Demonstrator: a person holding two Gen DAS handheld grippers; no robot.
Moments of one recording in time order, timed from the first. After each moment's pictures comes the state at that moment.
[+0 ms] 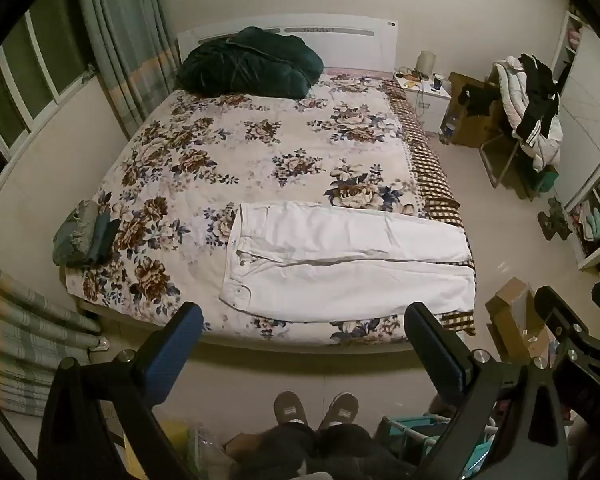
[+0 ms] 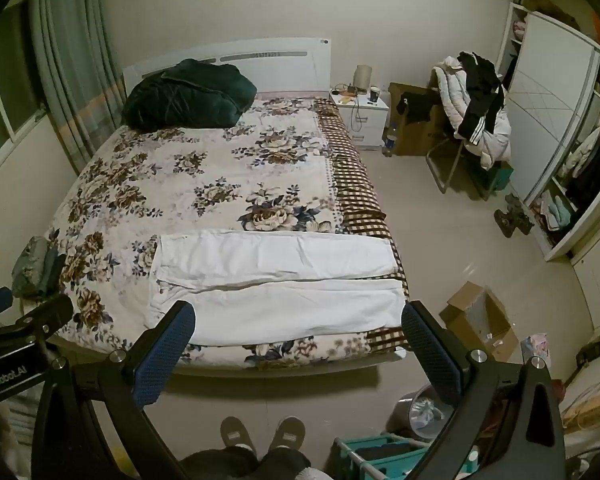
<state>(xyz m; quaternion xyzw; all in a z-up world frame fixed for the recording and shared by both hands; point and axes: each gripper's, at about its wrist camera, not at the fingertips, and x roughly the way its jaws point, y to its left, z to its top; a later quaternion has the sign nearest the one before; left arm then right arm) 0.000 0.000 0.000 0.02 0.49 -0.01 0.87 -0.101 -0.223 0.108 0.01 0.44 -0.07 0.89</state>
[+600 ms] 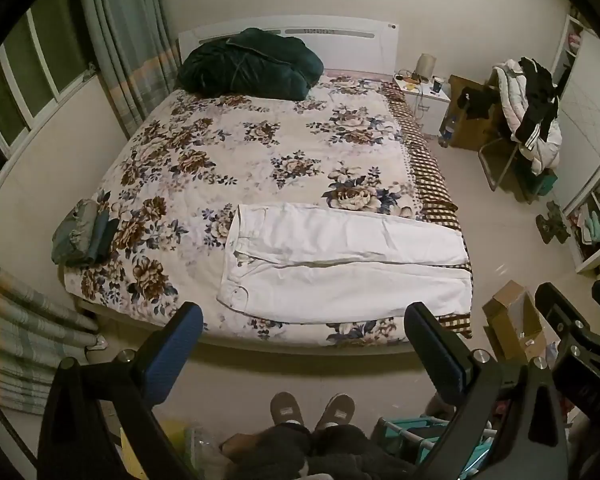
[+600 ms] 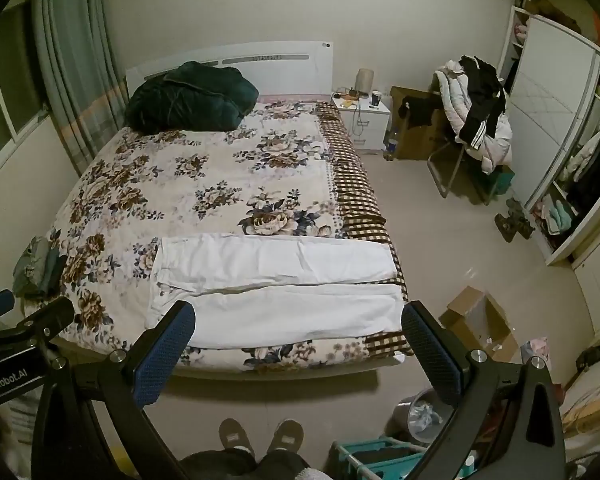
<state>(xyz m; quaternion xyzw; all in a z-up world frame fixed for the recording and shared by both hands) 0.001 -0.002 0.003 0.01 0.49 -0.01 0.87 -0.100 -0.224 0.113 0.01 0.44 -0.07 0.89</state>
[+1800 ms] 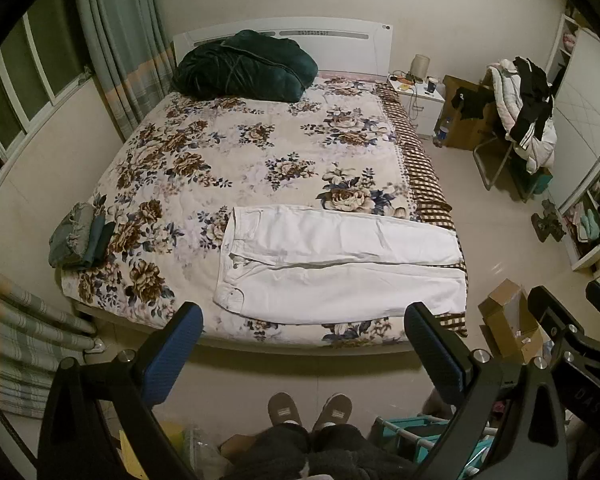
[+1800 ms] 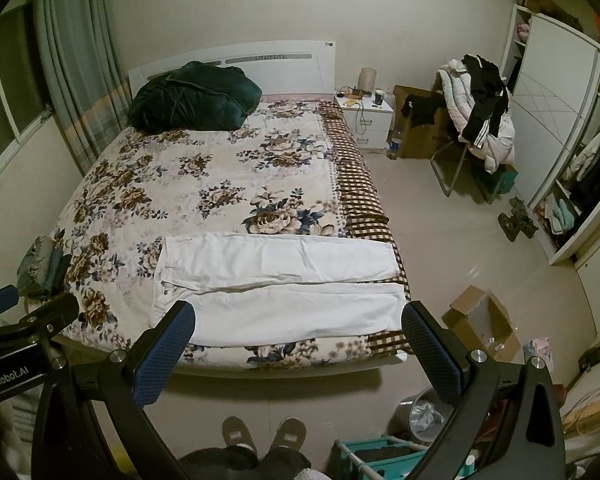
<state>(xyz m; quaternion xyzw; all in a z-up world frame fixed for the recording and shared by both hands) 0.003 -0.023 0.018 0.01 0.49 -0.02 0.87 -0.098 -0.220 0.130 0.01 0.45 -0.07 0.89</state>
